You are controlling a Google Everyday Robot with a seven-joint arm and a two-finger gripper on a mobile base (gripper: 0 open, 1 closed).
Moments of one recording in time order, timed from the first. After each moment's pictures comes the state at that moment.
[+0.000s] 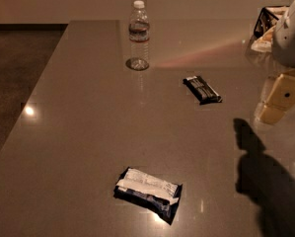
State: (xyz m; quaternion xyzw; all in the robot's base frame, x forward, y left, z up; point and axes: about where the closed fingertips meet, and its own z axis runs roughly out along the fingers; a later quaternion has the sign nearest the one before) arm 0.438 -0.216 0.977 -0.60 0.78 -0.04 0.16
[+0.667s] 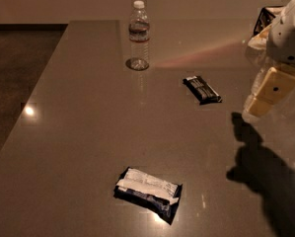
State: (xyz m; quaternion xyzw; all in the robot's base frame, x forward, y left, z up) arm 0.459 -0.211 0.973 -0.58 0.79 -0.01 0.20
